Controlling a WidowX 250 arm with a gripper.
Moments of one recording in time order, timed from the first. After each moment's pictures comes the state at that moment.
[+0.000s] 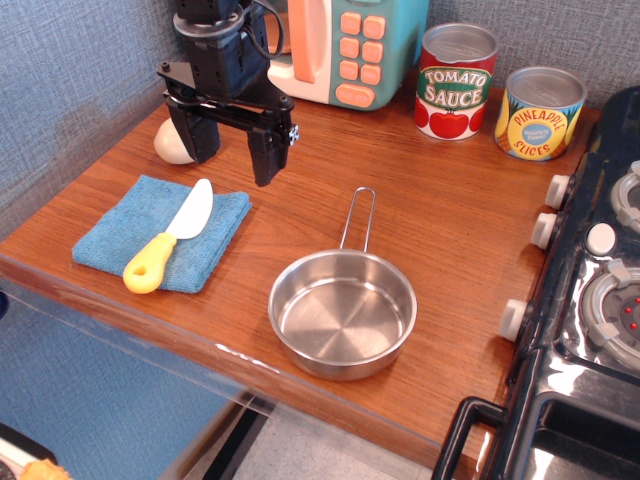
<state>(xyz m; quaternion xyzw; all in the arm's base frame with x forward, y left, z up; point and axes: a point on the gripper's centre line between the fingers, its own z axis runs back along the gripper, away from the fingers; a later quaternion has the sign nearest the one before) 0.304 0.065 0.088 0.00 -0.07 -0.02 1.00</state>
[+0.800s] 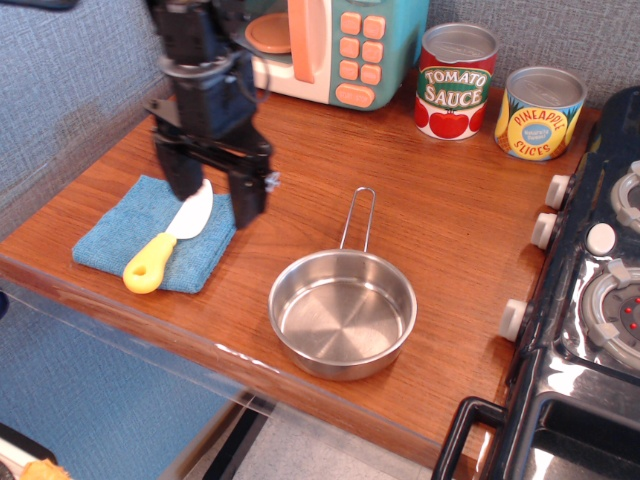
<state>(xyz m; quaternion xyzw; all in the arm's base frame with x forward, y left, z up) 0.271 0.071 0.076 0.01 -0.04 -0.06 1.00</state>
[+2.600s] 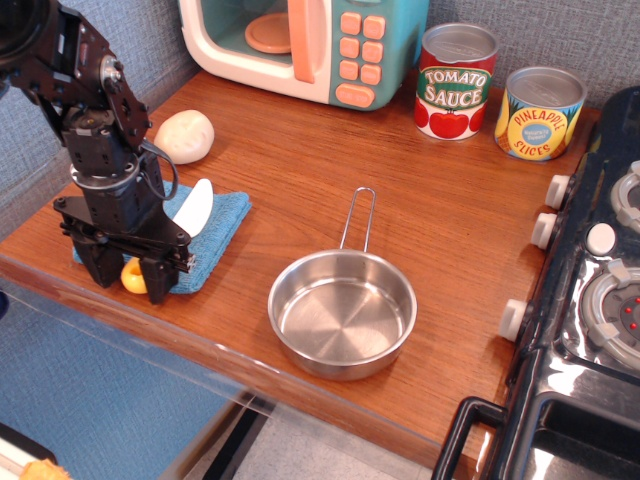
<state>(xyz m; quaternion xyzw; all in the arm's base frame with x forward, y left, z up) 0.227 0.118 0.013 0.04 -0.03 0.06 1.00</state>
